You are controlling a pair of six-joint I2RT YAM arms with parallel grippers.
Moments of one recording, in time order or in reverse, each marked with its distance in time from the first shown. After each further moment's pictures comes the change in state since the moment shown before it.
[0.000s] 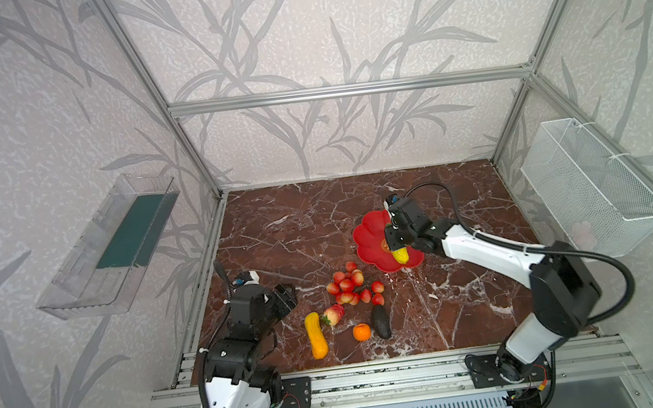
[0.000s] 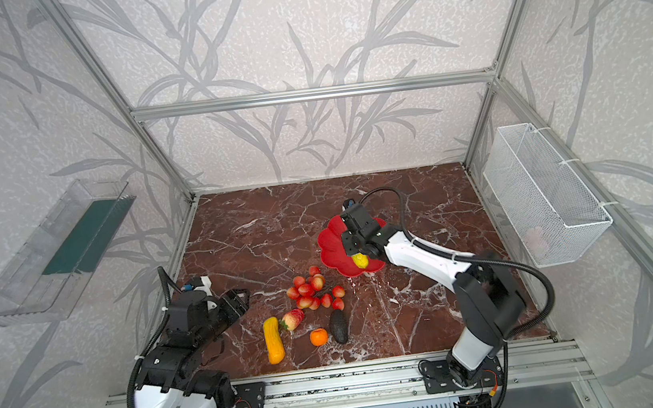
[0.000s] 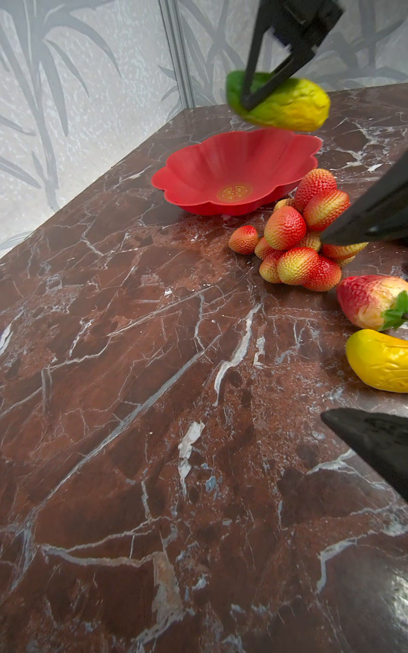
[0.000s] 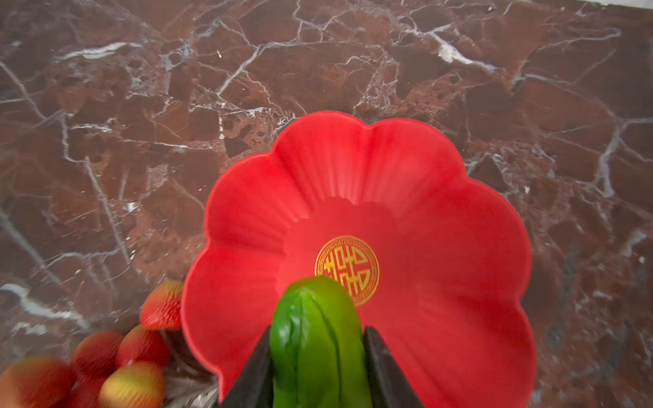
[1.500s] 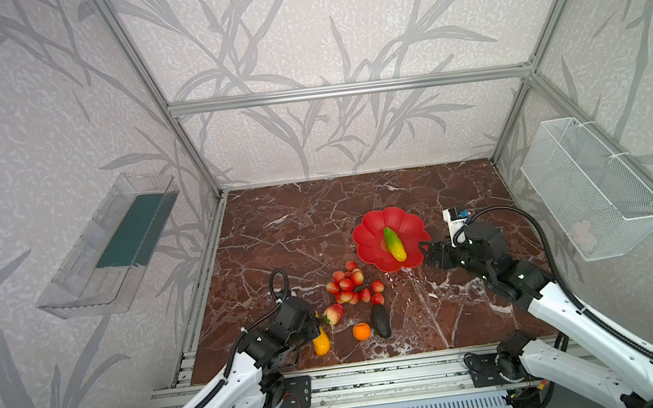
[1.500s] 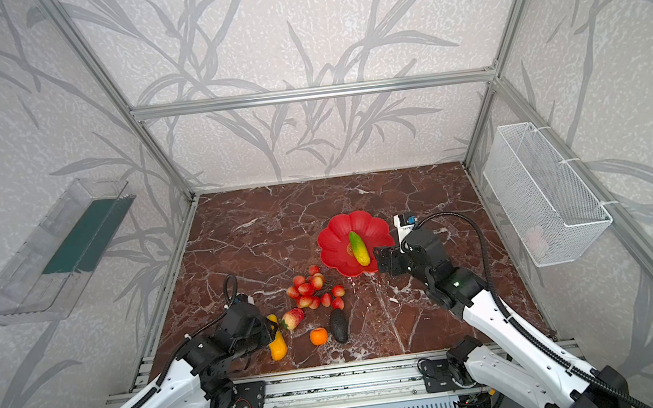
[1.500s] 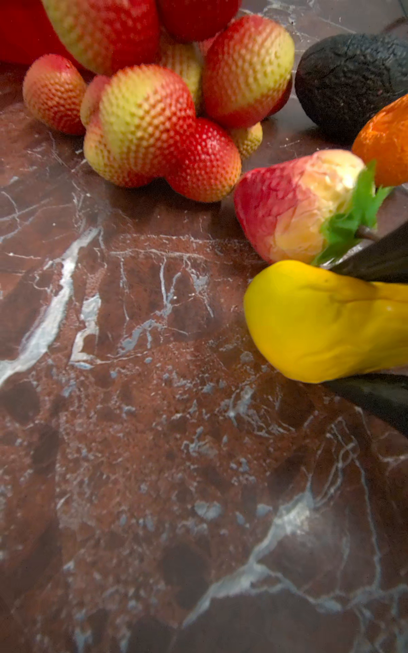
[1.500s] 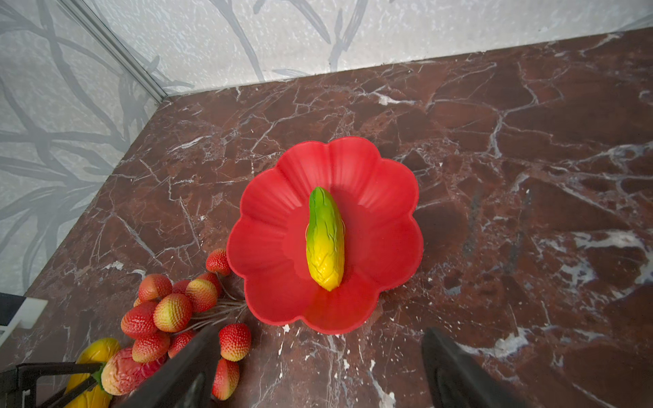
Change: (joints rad) left arm -0.449 0.192 -0.222 0.128 -0.124 -0.196; right arm -0.111 -0.837 -0.512 -0.006 -0.108 0.098
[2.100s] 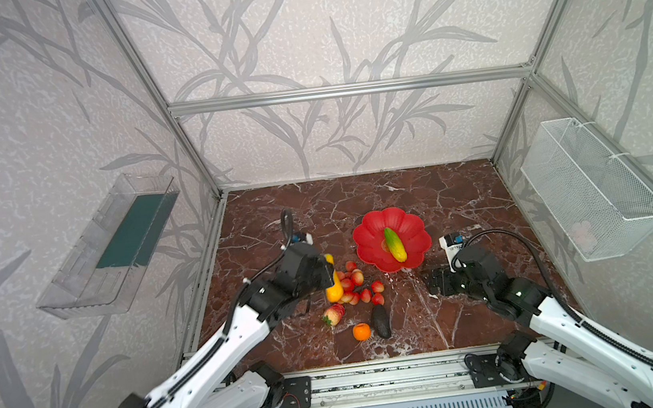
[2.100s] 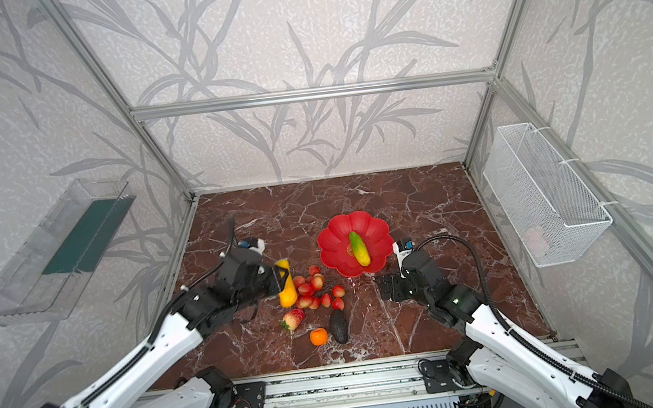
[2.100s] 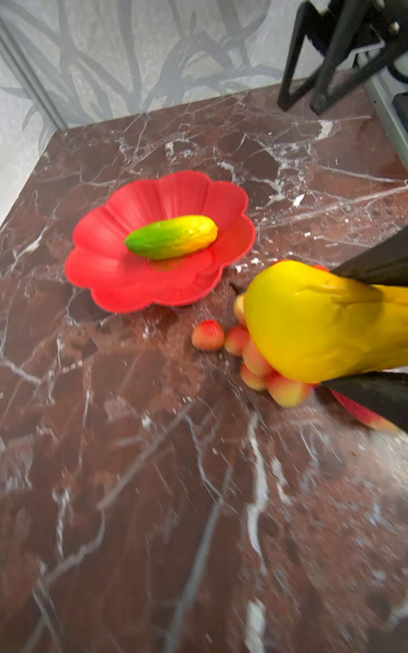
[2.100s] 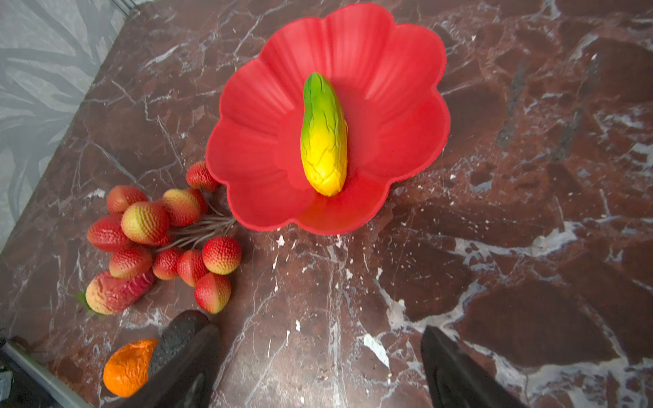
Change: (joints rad) left arm -0.031 0.450 0.660 -0.009 -0.013 0.252; right arm 0.092 -0.092 -0.164 -0.103 -0.014 0.090
